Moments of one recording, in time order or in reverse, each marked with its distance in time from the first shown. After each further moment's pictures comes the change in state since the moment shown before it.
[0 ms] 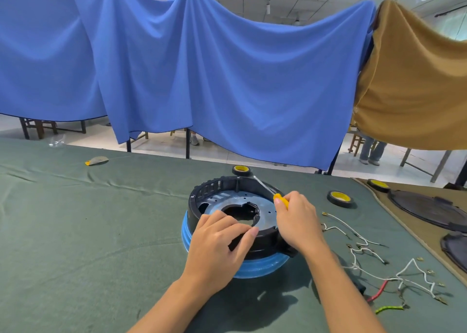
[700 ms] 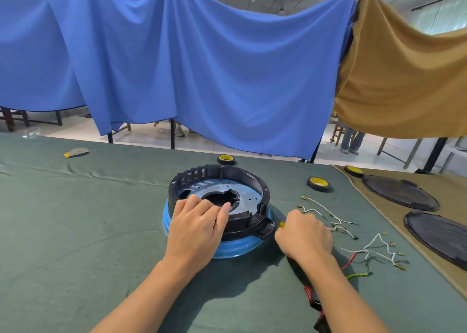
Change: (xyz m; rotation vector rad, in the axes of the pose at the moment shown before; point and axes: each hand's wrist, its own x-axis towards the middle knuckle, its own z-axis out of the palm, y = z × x) left_hand -0.002 -0.004 -0.002 0.287 0.024 -0.003; right_hand -0.039 0.036 -0.018 -0.606 -0.117 0.165
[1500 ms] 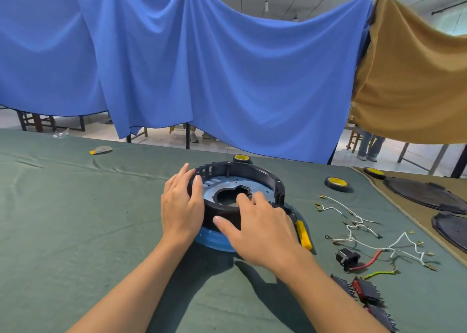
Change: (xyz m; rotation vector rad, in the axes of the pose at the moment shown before) left_hand 0.012 -0.037 -0.014 -0.390 -0.043 -0.659; right_hand -0.059 -0.077 -0.014 0.165 0.078 -0.549
